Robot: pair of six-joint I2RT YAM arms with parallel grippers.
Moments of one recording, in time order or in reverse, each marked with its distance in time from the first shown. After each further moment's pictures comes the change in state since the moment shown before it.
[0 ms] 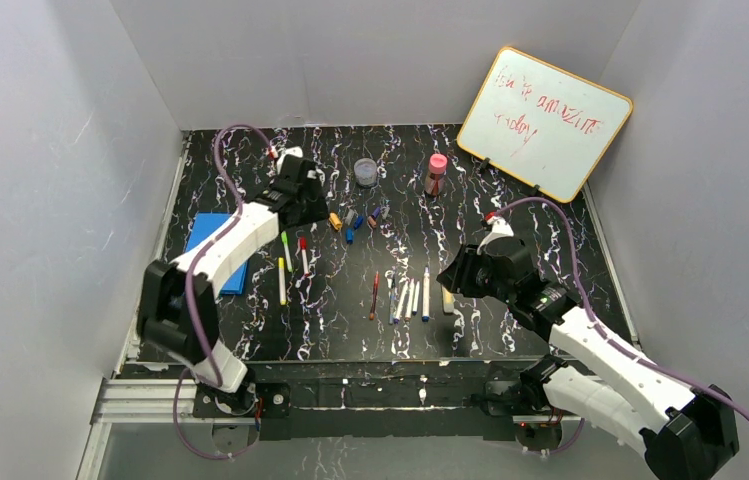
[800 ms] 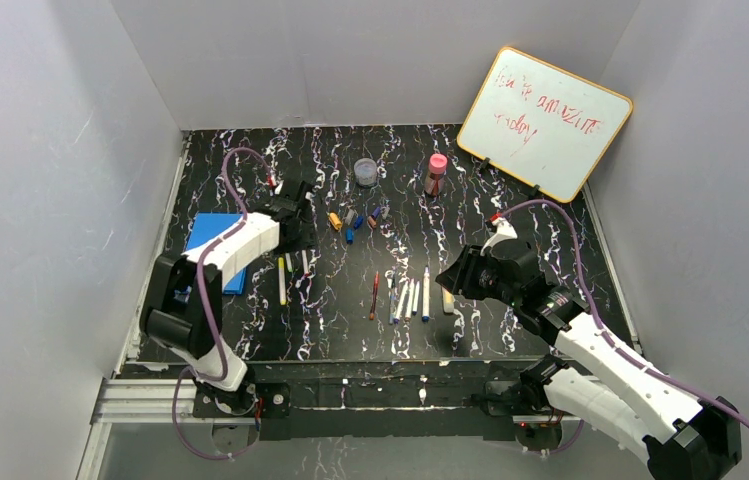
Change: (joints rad) left arm 0.034 -0.062 -0.199 -0.060 -0.009 0.039; right arm 0.000 -0.060 -0.001 -0.018 -0.041 0.053
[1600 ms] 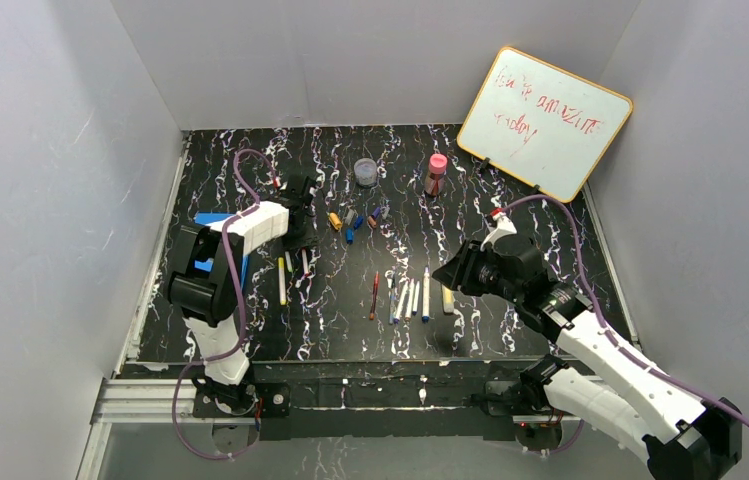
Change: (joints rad) left arm 0.045 0.253 0.107 0.057 0.039 -0.011; right arm 0.000 0.003 0.042 -0.004 -0.045 0.026
